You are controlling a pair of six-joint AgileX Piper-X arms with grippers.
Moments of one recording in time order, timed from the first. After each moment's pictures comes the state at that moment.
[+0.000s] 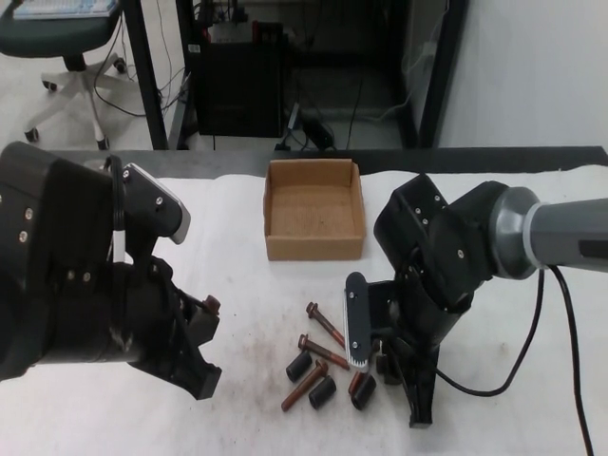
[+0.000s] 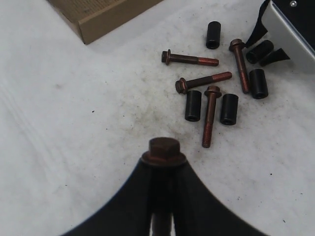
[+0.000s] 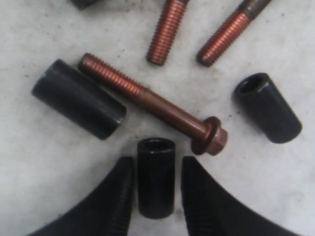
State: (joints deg) left arm -23.4 60.8 -36.2 28.3 14.4 12.3; right arm 30.5 102.9 -58.4 36.6 0.5 -59.1
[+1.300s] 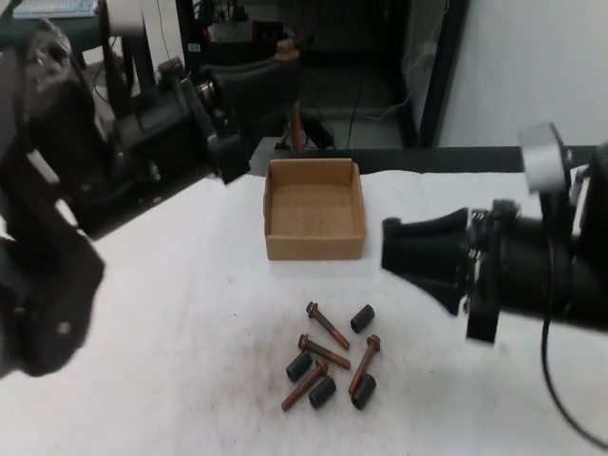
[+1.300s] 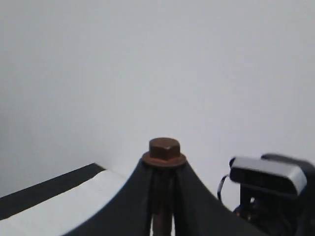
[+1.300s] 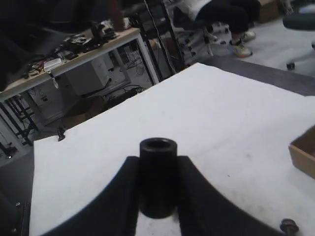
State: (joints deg) left arm -23.6 77.9 -36.2 -56.5 41.3 -34.8; right arm 21.5 67.7 -26.0 -27.1 -46.7 11.2
